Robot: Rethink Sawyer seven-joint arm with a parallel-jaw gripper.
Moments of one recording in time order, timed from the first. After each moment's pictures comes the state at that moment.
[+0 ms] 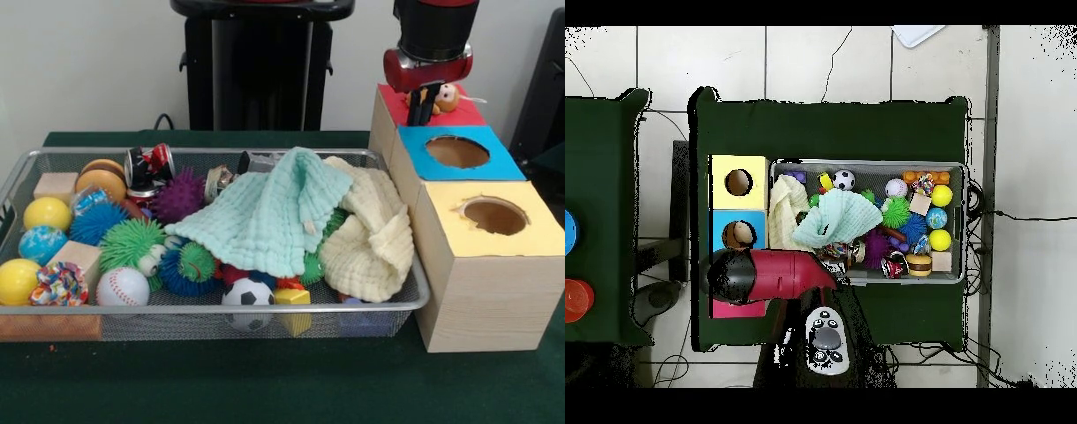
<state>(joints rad) -0.02 -0.73 0.05 1.91 0.06 0.55 1.44</state>
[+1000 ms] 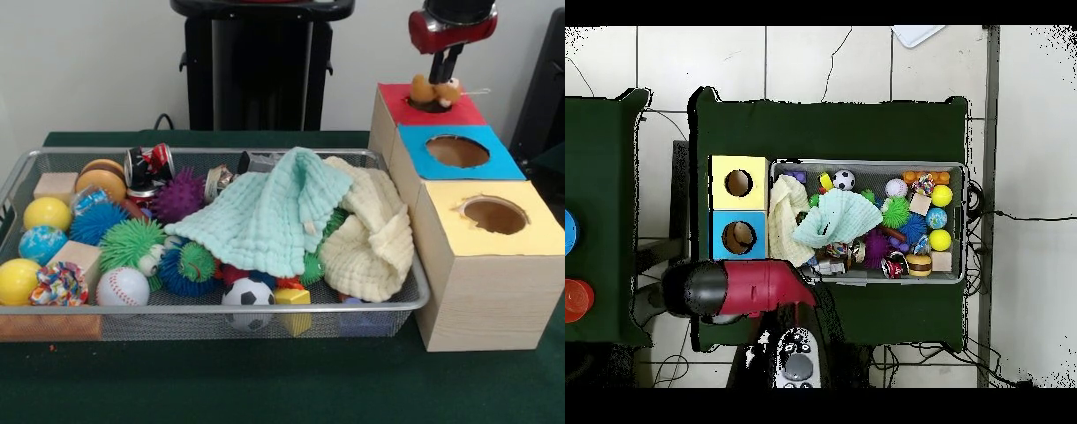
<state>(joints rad) 0.05 -0.82 0.05 1.95 0.09 0.74 1.44</state>
